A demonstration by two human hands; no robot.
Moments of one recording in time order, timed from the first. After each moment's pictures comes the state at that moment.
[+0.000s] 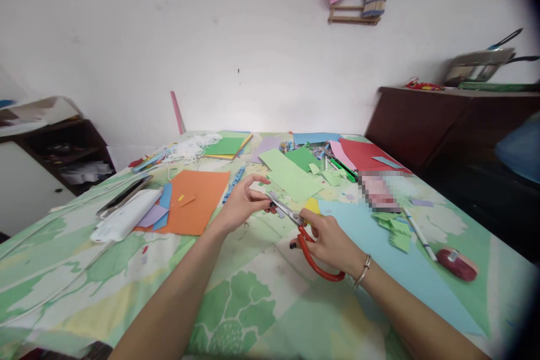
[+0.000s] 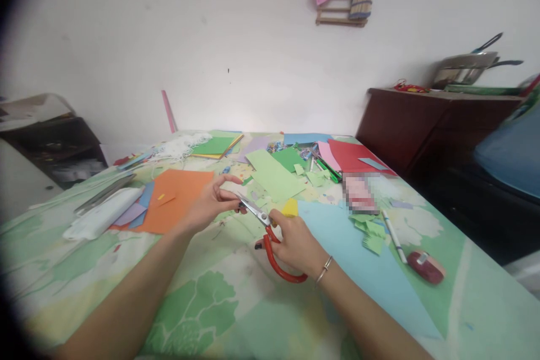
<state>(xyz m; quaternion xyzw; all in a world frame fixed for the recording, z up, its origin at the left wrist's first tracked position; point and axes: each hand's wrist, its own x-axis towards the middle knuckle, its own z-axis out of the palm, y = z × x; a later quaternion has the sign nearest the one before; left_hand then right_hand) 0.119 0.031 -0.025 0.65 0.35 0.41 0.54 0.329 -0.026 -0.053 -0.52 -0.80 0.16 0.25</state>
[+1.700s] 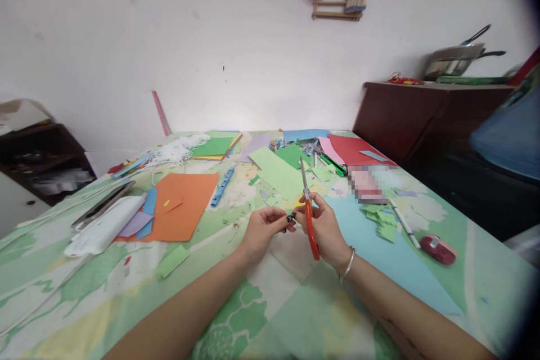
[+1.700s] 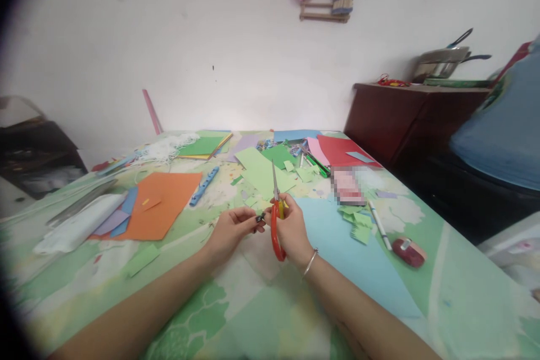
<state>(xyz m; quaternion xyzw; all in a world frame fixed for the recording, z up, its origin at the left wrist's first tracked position) 0.183 0.002 -0.072 0.51 0.36 0.44 0.65 0.320 -0.017 -0.066 -0.43 -0.44 0.52 0.59</state>
